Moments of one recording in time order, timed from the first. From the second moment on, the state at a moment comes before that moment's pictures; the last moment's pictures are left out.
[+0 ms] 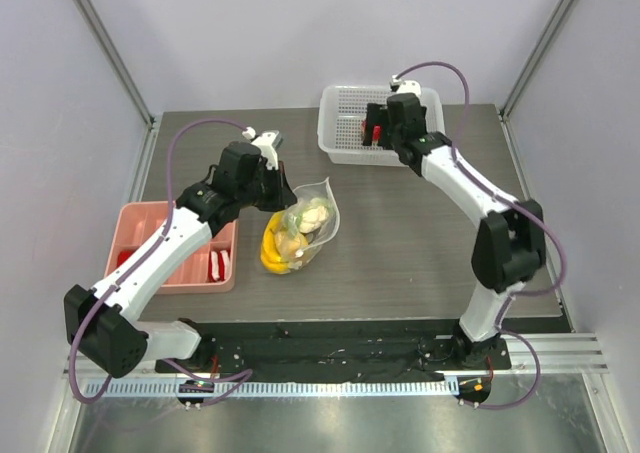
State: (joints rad) left arm -0.53 1.28 1.18 -0.51 0.17 -0.42; right arm 0.37 1.85 1.57 -0.26 0.27 0.27
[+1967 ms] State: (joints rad) left arm -0.53 1.32 1.15 -0.47 0.28 -0.45; right arm 0.83 1.66 0.78 0.53 -0.11 0.79
